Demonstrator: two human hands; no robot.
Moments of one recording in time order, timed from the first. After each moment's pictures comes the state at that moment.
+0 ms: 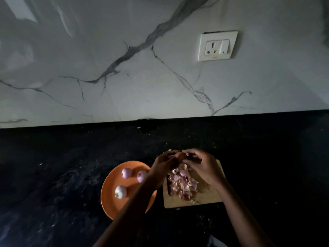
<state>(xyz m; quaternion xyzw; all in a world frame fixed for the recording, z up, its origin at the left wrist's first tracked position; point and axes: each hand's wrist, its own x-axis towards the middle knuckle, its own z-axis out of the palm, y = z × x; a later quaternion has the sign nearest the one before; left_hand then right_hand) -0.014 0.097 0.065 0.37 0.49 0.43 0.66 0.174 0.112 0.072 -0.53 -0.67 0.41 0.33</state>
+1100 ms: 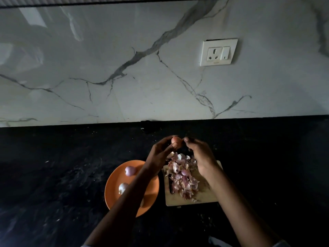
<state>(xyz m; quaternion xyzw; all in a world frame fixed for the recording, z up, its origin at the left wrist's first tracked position) -0.030 0.098 0.114 0.50 0.48 0.49 0.52 0.127 0.127 0.127 -0.57 -0.36 0.61 0.43</state>
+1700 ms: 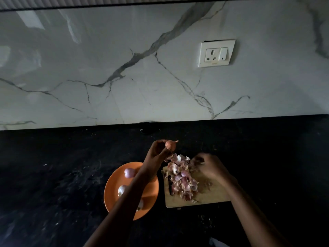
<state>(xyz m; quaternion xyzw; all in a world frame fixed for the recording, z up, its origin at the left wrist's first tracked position) -0.037 0.095 0.098 0.41 0.50 0.51 0.56 0.186 0.123 0.078 -0.64 -0.68 0.35 0.12</state>
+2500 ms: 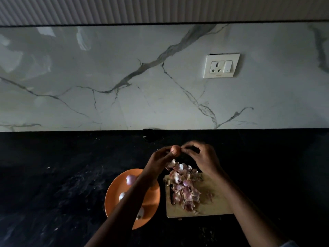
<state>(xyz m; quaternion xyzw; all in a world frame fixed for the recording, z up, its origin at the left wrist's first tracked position) -0.039 0.100 0.123 0.47 0.49 0.47 0.56 0.146 0.146 0.129 -0.46 -0.72 0.34 0.40</state>
